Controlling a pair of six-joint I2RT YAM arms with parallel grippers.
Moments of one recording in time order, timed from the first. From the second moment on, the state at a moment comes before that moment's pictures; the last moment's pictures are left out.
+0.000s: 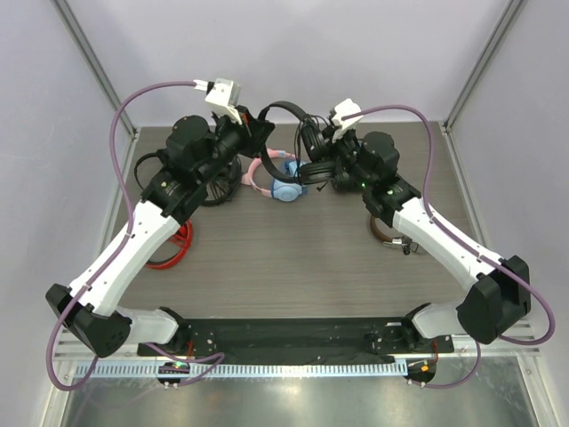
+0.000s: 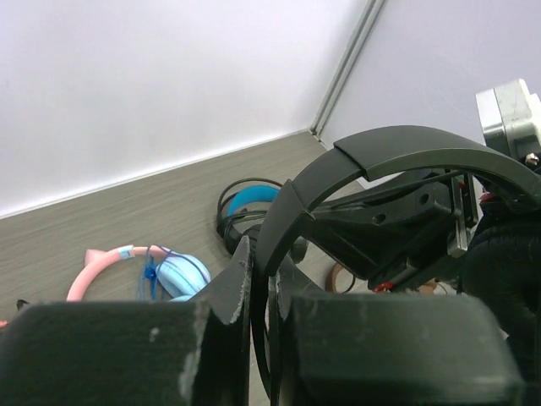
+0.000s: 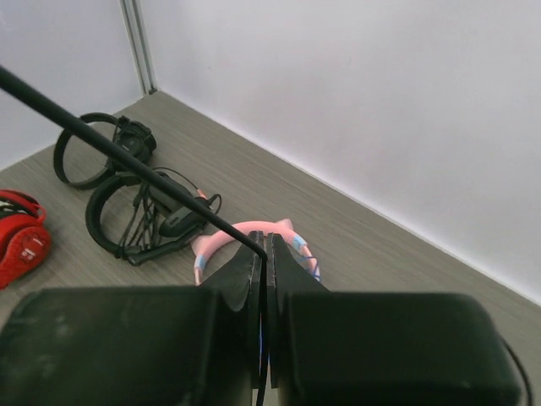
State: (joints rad) left arm -0.60 1.30 1.47 -0.12 0.06 -0.27; right arm 0.53 1.37 1.18 0.23 -0.09 -0.09
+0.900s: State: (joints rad) left arm -0.50 1.33 1.50 -0.10 0.26 -0.45; right arm 0.55 1.42 1.19 0.35 -0.11 0.02
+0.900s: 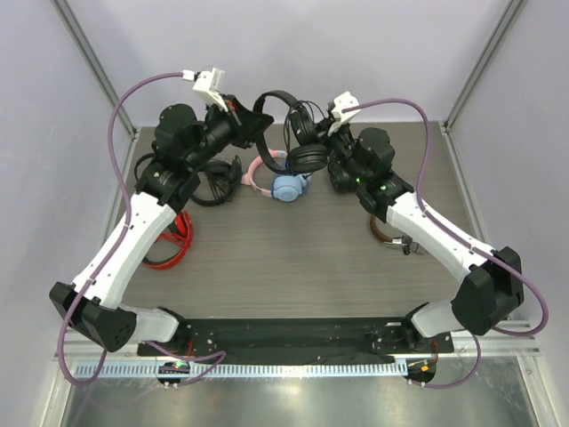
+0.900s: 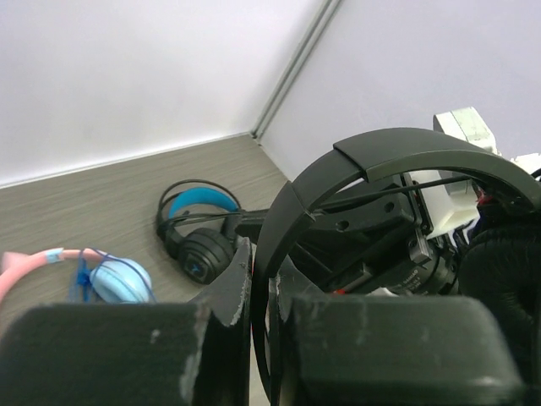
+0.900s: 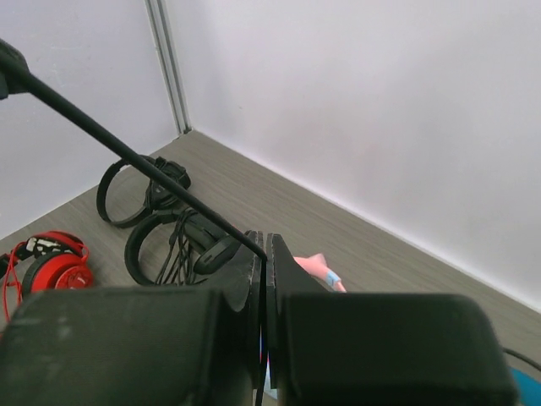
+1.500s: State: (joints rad) left arm -0.44 1.36 1.50 -0.04 0.37 -0.60; right arm 0.53 1.57 1.37 0.26 -0.32 0.02
